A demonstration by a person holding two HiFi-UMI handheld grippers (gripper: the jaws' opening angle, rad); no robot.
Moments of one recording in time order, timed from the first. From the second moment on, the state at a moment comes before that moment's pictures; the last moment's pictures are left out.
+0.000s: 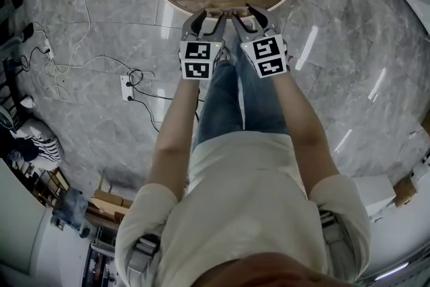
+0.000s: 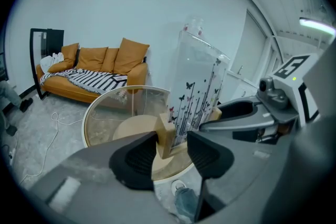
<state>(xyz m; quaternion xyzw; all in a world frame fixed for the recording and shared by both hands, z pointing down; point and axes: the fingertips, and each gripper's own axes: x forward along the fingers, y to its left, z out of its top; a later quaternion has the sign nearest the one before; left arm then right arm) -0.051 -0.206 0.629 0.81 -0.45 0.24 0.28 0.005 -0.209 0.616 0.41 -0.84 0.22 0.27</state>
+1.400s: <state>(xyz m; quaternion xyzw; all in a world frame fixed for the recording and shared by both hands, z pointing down) -0.065 -0.137 0.403 0.84 -0.48 0.19 0.19 -0.007 -0.137 0.394 0.45 -0.86 0.12 0.20</state>
